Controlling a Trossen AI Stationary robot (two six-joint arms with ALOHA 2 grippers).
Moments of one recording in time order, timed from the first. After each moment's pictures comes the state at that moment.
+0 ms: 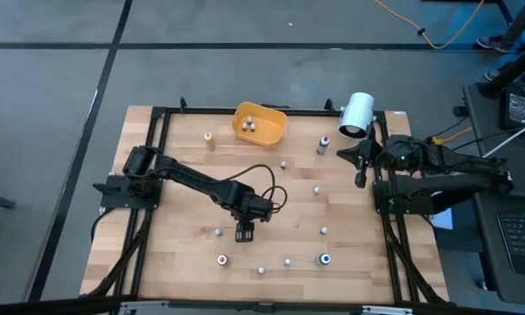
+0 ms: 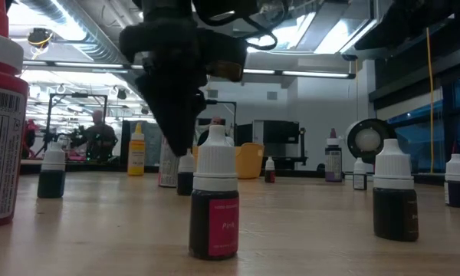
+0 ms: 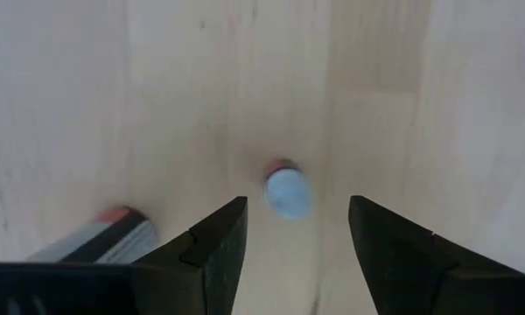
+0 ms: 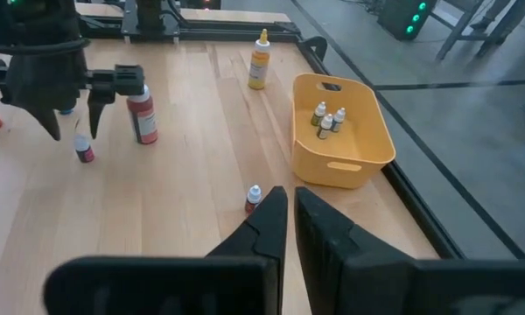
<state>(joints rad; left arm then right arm) -0.21 1.94 1.40 -0.79 0.01 -0.29 -0.08 0.57 0.70 -0.56 0.23 -0.05</state>
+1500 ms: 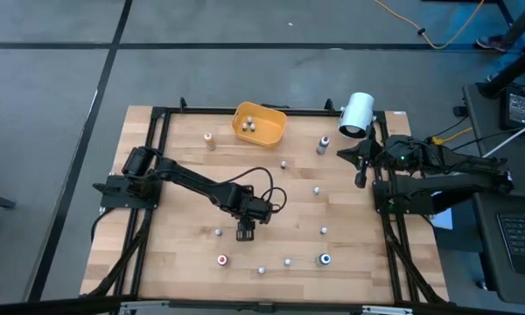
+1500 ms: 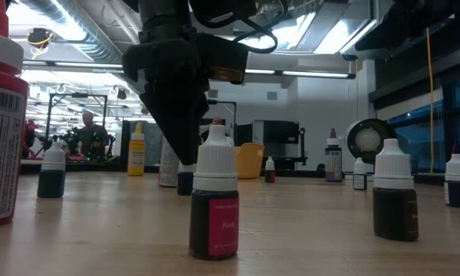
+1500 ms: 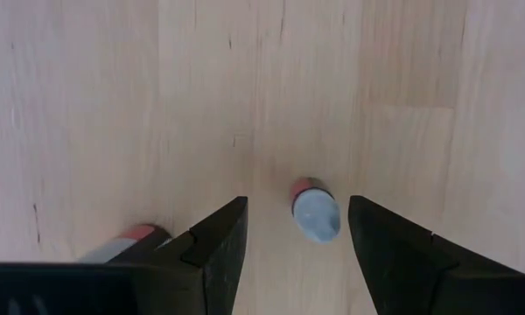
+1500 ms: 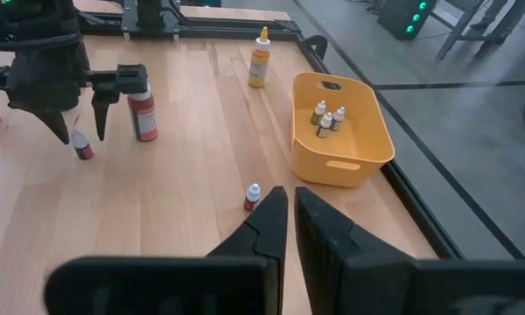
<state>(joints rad) -0.22 1.97 1.35 -0.72 -0.06 -0.29 -0.08 0.57 0.70 -0.56 0.23 -0.06</state>
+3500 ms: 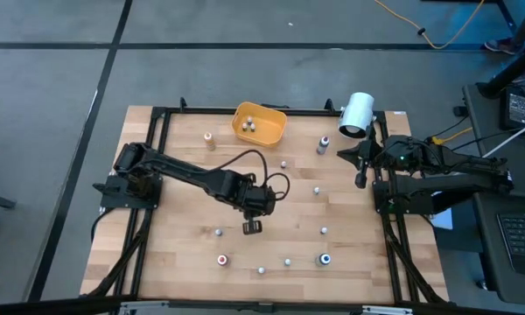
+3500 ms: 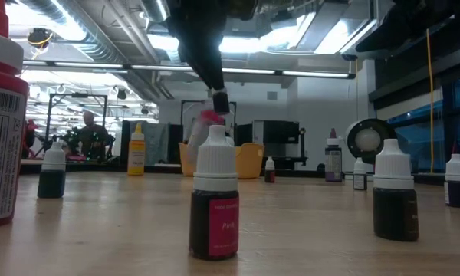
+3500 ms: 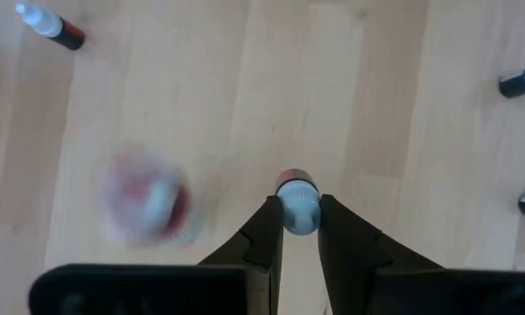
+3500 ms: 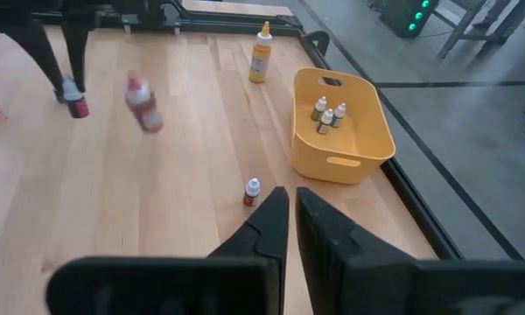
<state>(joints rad) -0.21 1.86 1.58 -0.91 -0.16 -0.36 -0.08 0.57 0.70 -0.57 0.23 -0.08</state>
